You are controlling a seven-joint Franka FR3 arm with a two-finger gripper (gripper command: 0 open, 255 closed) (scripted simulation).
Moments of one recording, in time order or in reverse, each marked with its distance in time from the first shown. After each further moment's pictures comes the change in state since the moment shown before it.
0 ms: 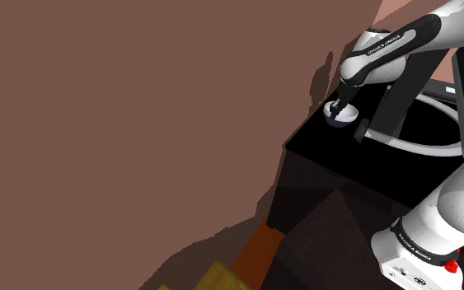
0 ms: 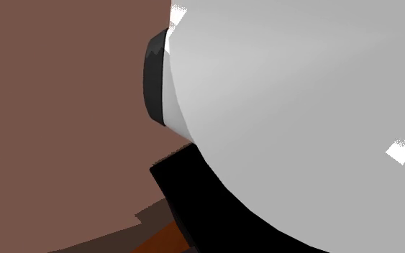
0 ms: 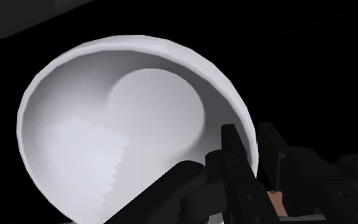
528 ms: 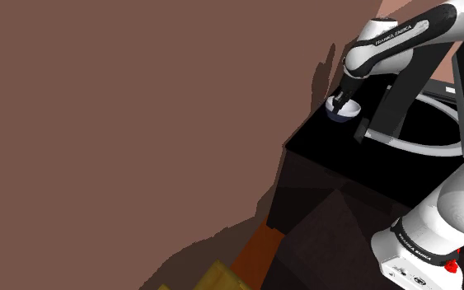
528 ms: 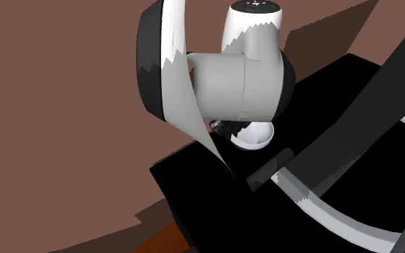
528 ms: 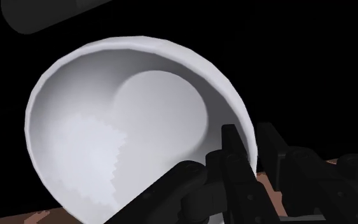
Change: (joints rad) arm -0.003 -0.060 0.006 0.027 -0.033 -0.084 0.023
